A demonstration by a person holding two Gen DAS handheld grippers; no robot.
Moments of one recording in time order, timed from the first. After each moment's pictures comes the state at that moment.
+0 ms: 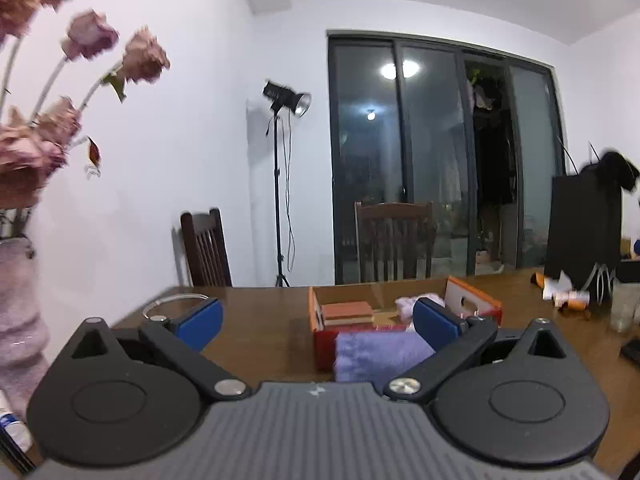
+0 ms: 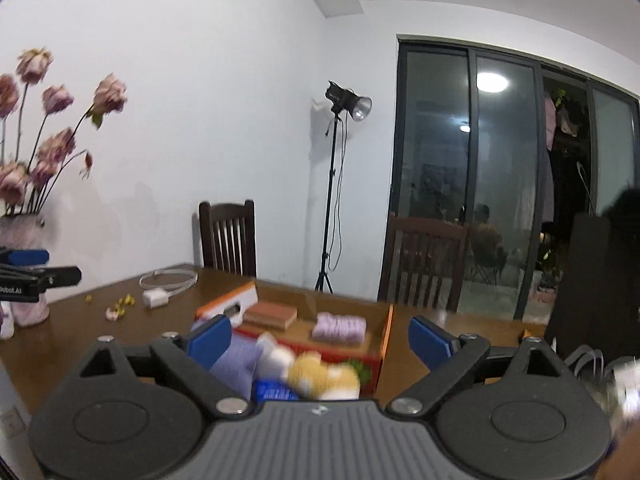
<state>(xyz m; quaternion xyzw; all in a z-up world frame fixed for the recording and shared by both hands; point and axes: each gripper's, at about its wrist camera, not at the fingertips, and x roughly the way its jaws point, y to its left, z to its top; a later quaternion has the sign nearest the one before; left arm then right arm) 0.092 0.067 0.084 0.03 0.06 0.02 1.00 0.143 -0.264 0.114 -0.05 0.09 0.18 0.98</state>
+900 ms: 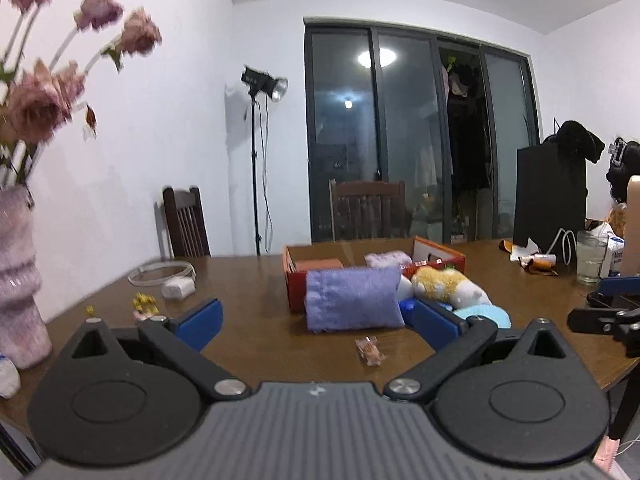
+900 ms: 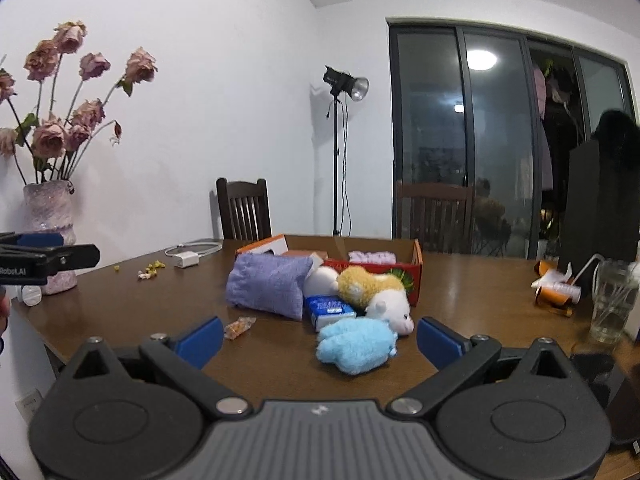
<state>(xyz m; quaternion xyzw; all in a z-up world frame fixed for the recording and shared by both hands) 0.046 0.062 0.027 0.02 0.09 -0.02 1.00 0.077 -0.237 0.014 -0.01 0.11 0.18 0.98</state>
